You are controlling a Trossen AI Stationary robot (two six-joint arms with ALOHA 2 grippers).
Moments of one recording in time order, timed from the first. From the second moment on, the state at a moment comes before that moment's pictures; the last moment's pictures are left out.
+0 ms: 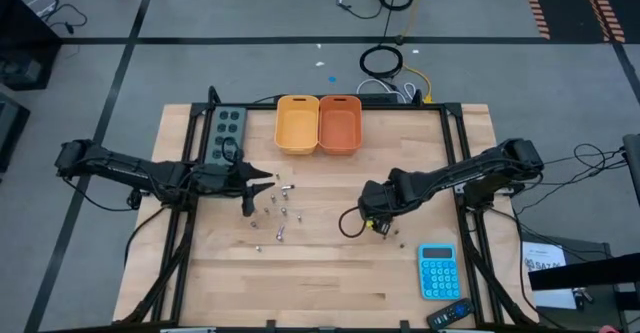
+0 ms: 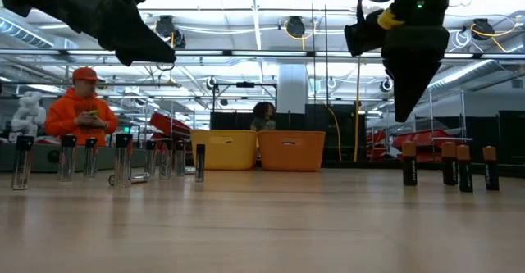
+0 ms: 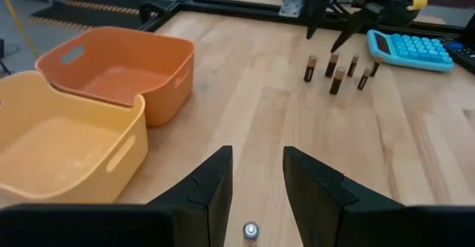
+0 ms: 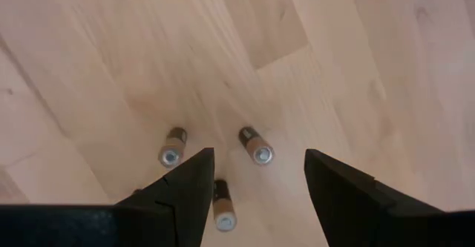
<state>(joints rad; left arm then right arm) -0.14 0.81 0.43 -0.02 -0.33 -0.15 0.21 1.61 1.13 -1.02 0.23 0.68</state>
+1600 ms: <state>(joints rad) -0.14 0.81 0.43 -0.02 -0.35 -0.13 0.08 1.60 0.84 -0.34 0.26 0.47</state>
